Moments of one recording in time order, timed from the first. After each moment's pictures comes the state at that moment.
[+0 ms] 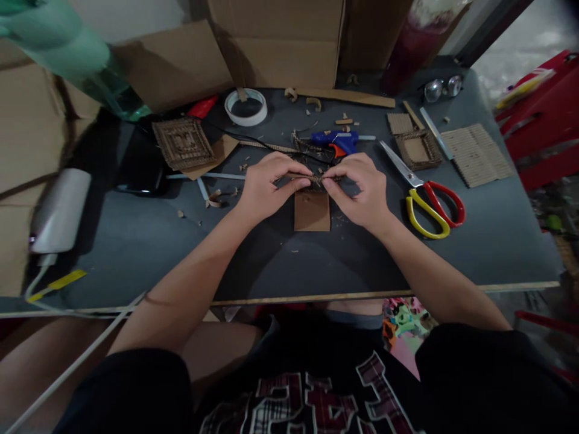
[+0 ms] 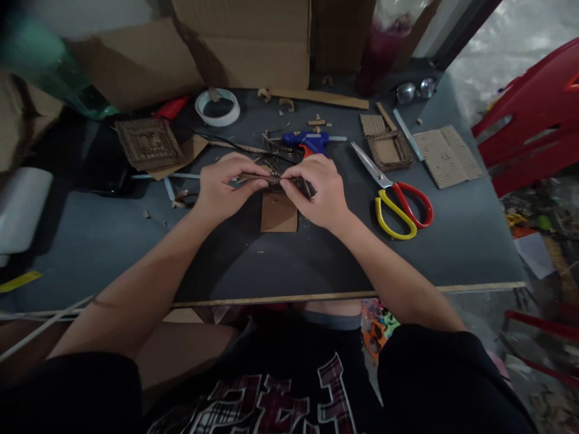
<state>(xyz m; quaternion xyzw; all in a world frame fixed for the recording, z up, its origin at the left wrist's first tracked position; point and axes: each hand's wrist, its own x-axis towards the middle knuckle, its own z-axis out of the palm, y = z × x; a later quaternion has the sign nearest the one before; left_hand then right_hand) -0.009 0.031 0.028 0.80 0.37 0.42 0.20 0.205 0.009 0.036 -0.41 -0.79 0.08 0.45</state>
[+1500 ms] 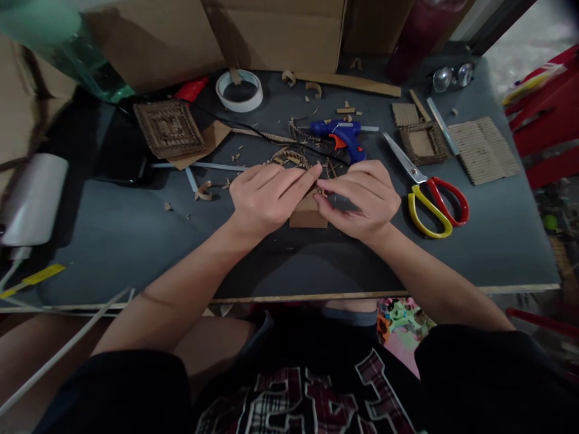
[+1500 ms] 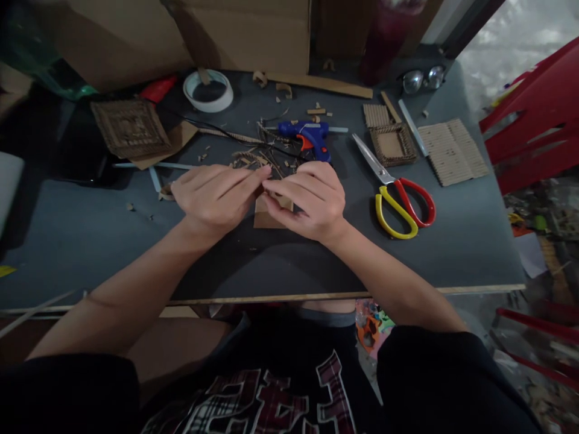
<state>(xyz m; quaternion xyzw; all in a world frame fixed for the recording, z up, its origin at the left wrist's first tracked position) 0.000 0.004 0.026 0.84 0.36 0.41 -0.04 0.197 -0.008 0.033 -0.33 -0.79 -0.12 0.50</state>
